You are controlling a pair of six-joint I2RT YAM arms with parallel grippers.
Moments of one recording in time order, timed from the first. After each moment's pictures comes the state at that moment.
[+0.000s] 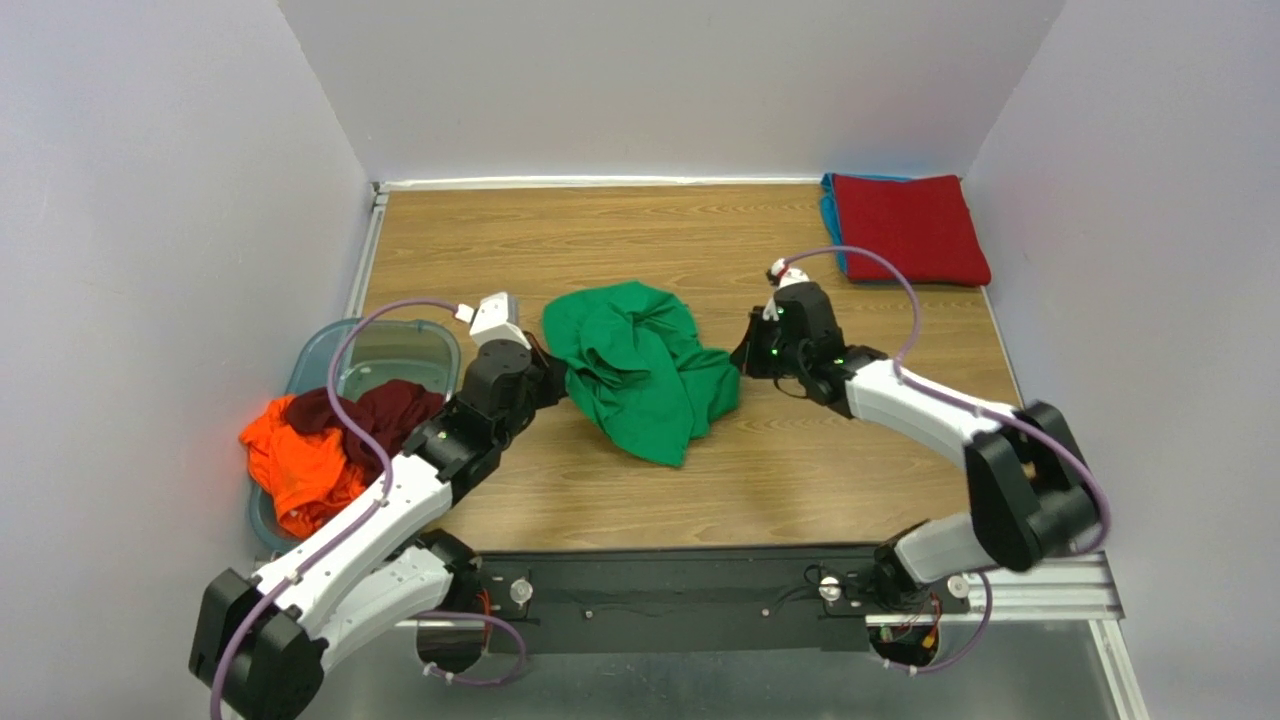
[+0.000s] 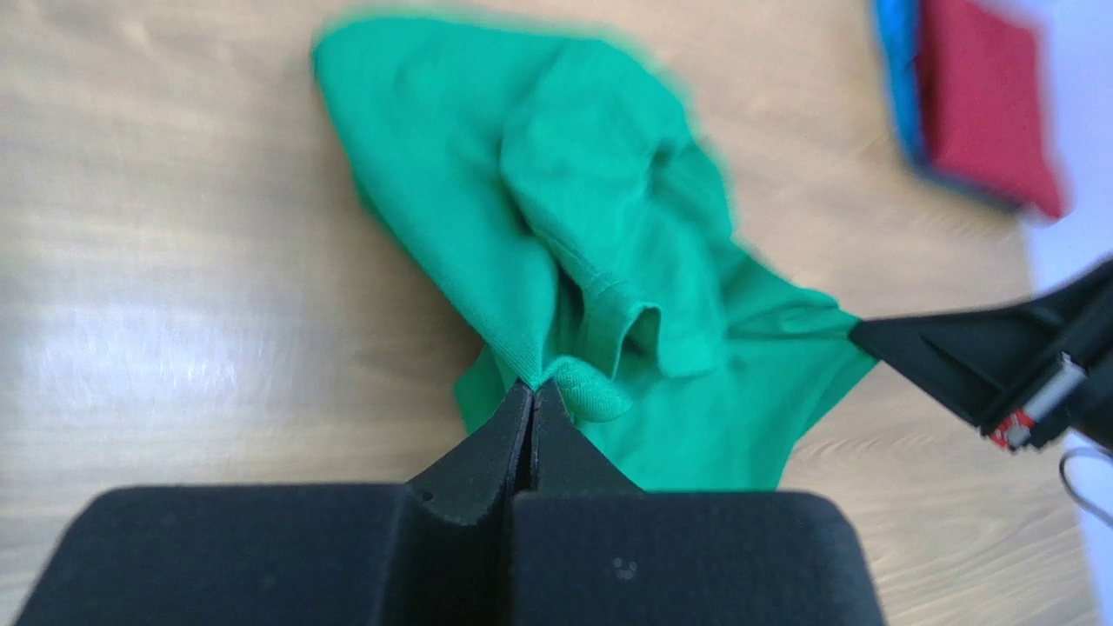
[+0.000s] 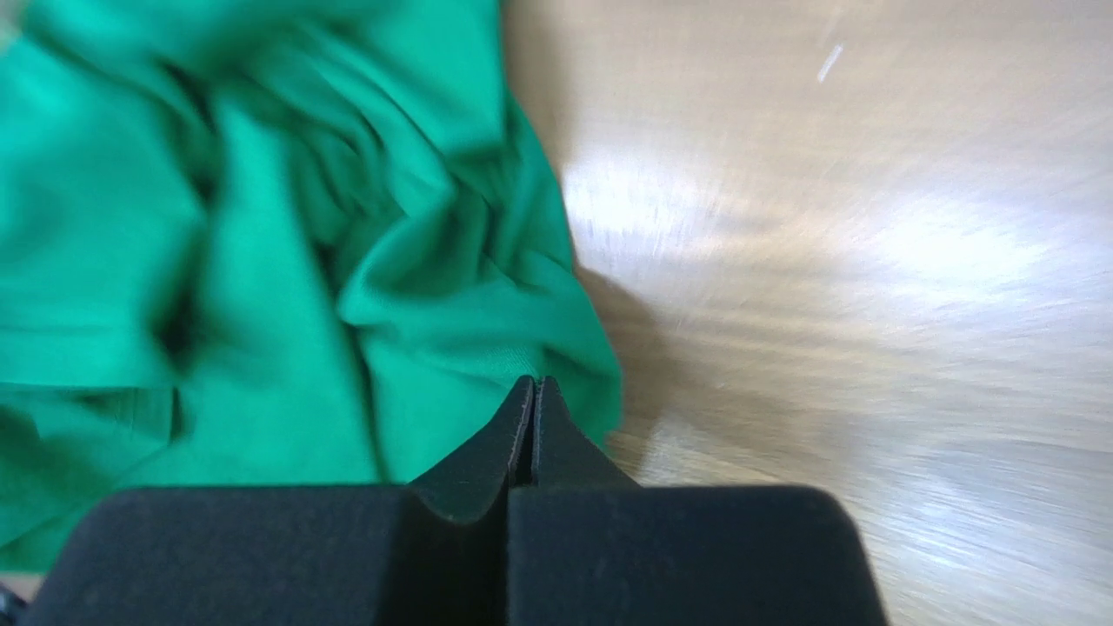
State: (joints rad) left arm -0.58 0.88 0.55 -0.11 -0.29 -0.70; right arm 0.50 1.47 0.79 0.01 -0.04 0.46
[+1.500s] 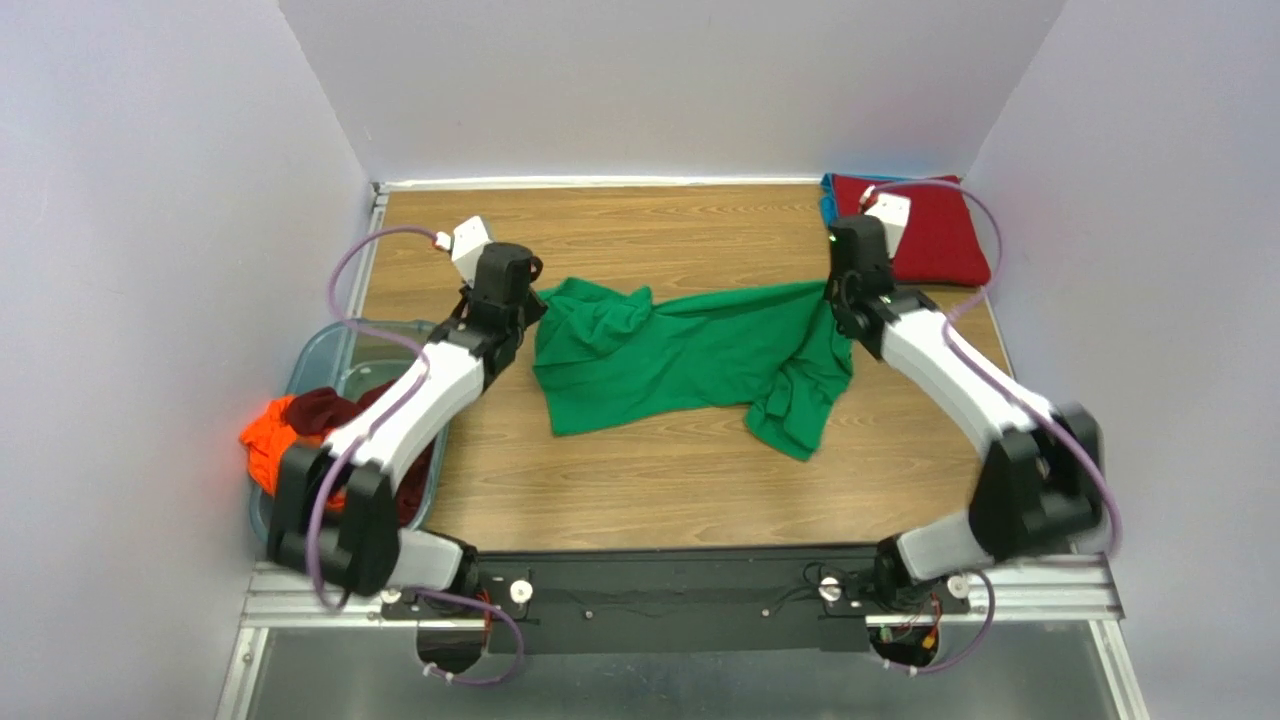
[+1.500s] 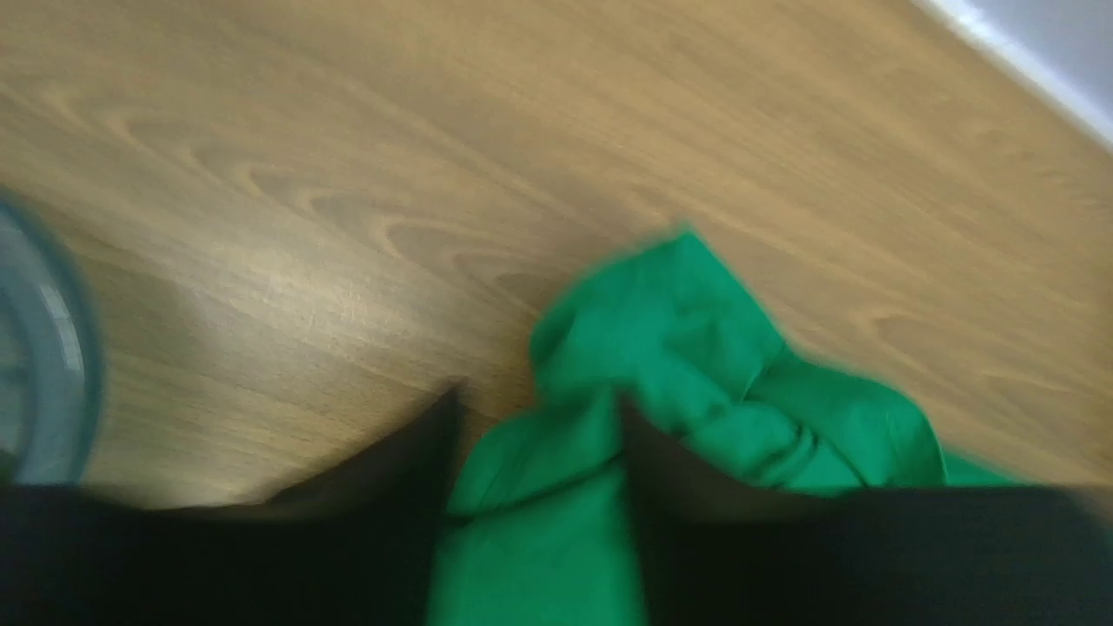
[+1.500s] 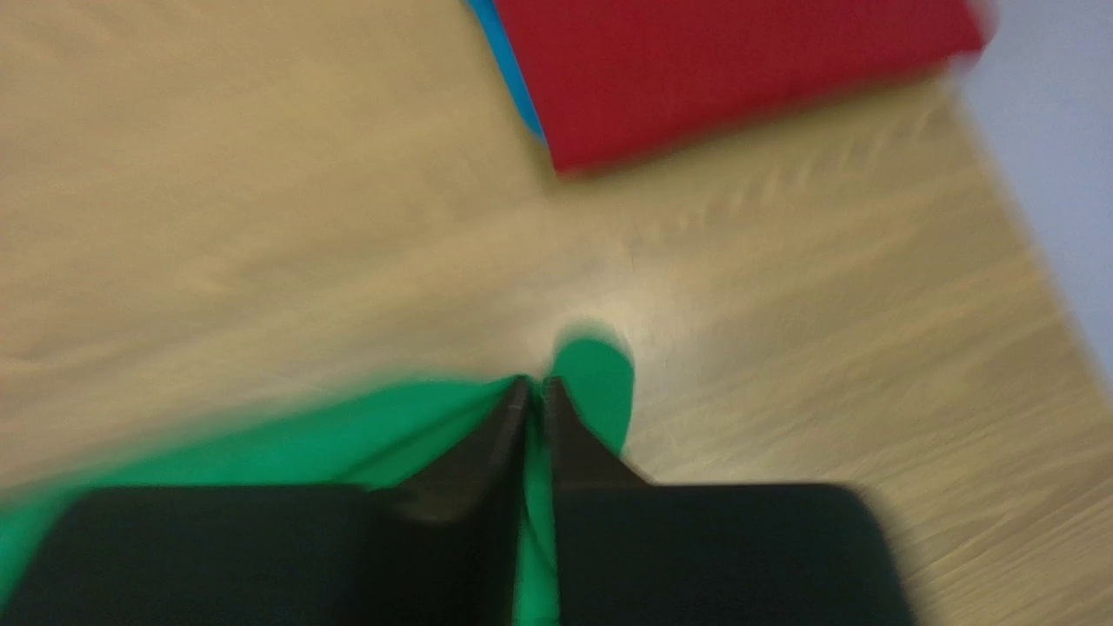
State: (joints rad) left arm -0.35 1.32 0.94 -0.16 -0.41 -0.71; right arm 0.31 1.40 1.08 -0.24 0.57 0.31
